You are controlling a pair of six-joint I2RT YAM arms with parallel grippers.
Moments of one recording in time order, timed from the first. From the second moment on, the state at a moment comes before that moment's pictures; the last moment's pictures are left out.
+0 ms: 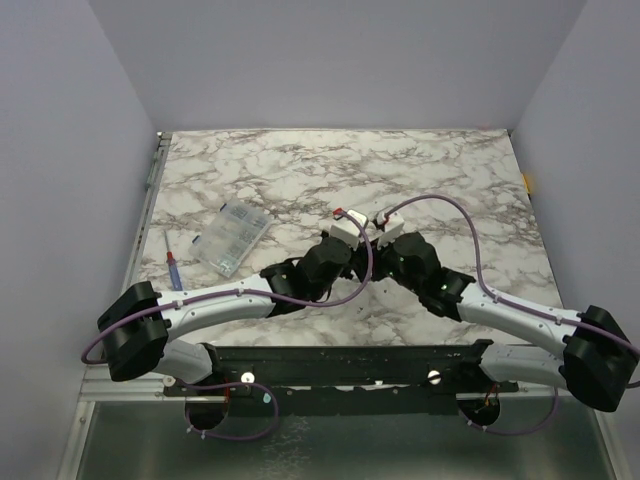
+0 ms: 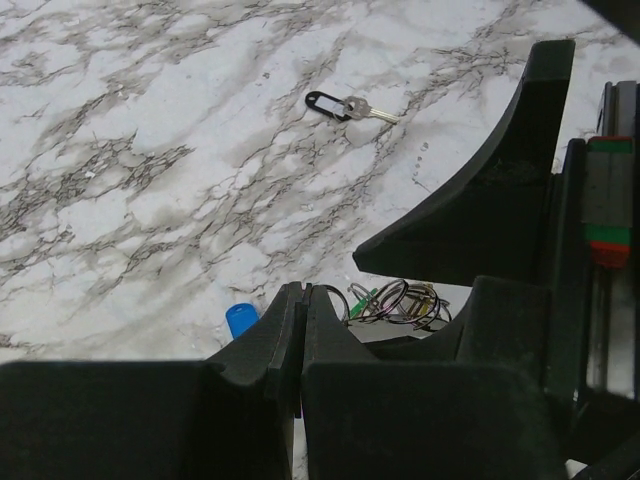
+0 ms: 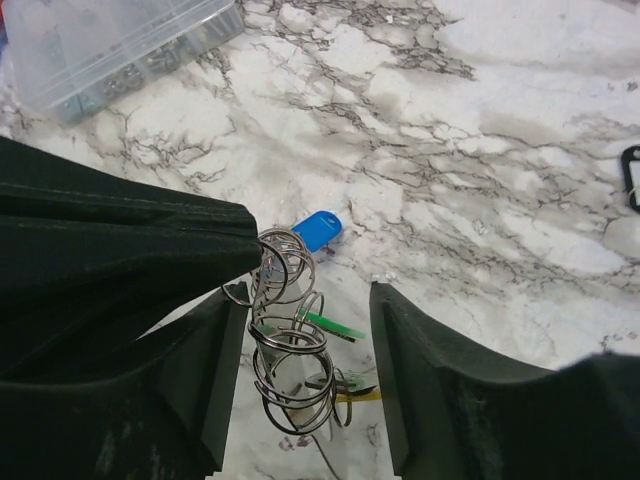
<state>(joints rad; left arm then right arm) -1.10 1.37 0.87 0.09 -0.51 -0.25 0.83 1.13 0.58 0.16 0.13 0.26</state>
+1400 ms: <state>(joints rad) -1.08 1.02 0.82 0.08 -0.37 -0.34 0.84 0.96 0.48 0.32 0.12 0.14</state>
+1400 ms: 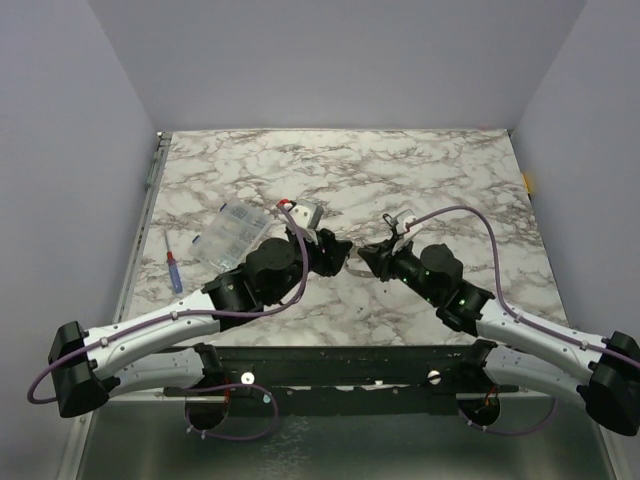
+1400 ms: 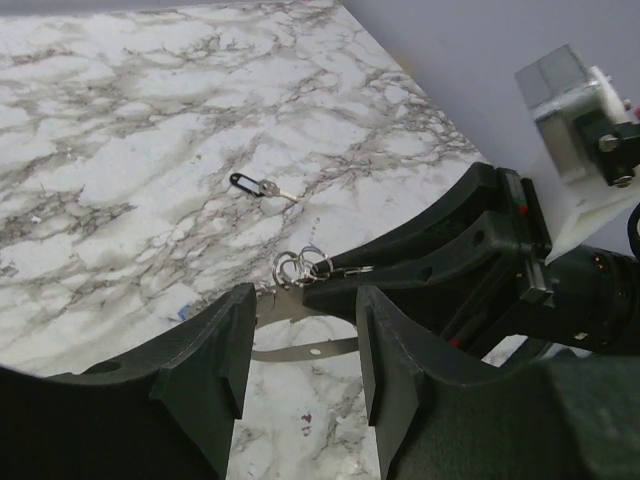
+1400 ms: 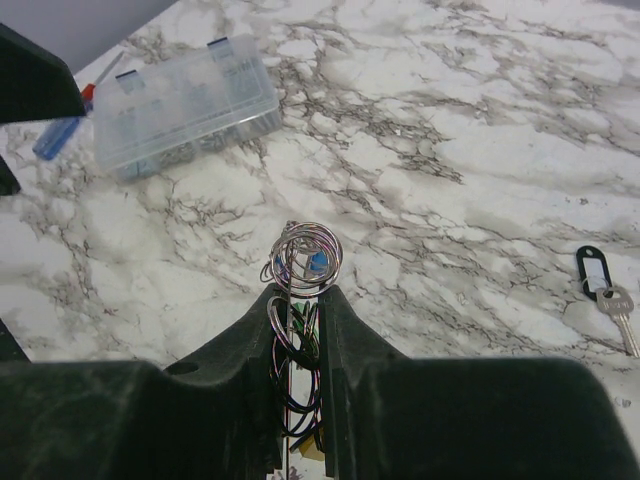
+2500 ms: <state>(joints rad) -1.06 1.13 0.61 0.50 -0.31 -0.92 0.84 0.87 0.48 0.34 0.08 0.13</state>
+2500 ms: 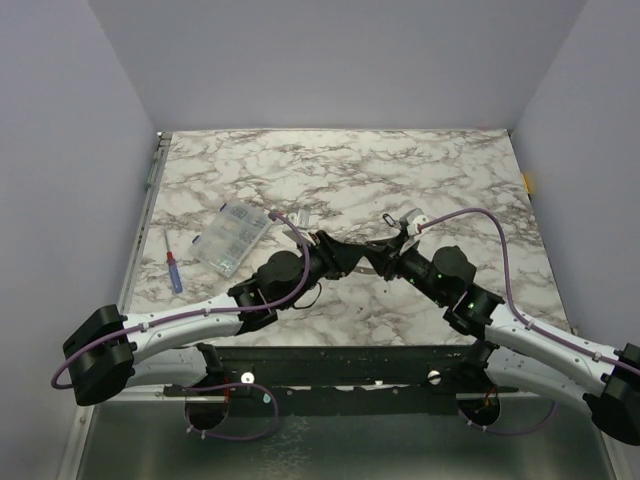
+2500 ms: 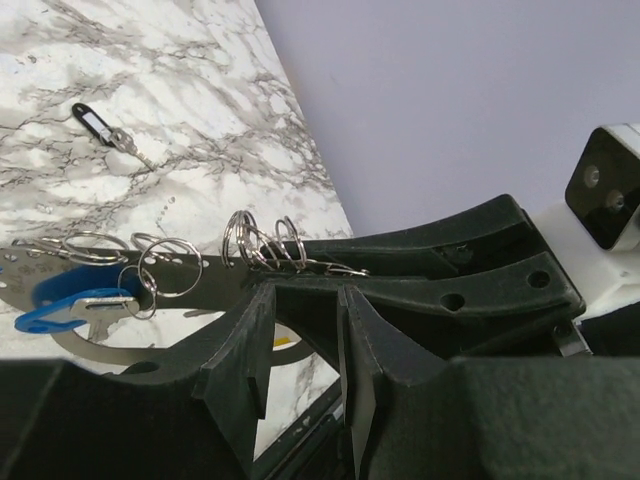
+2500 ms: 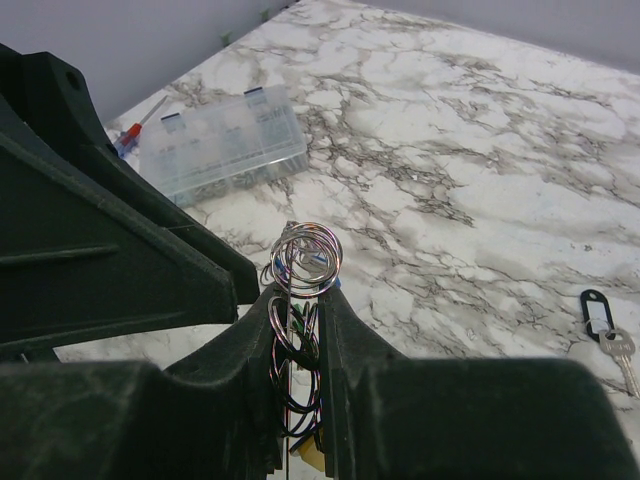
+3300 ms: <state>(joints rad) -1.06 1.18 0.61 0.59 -0.33 -0.93 0.84 0.87 0.48 0.33 0.04 0.13</state>
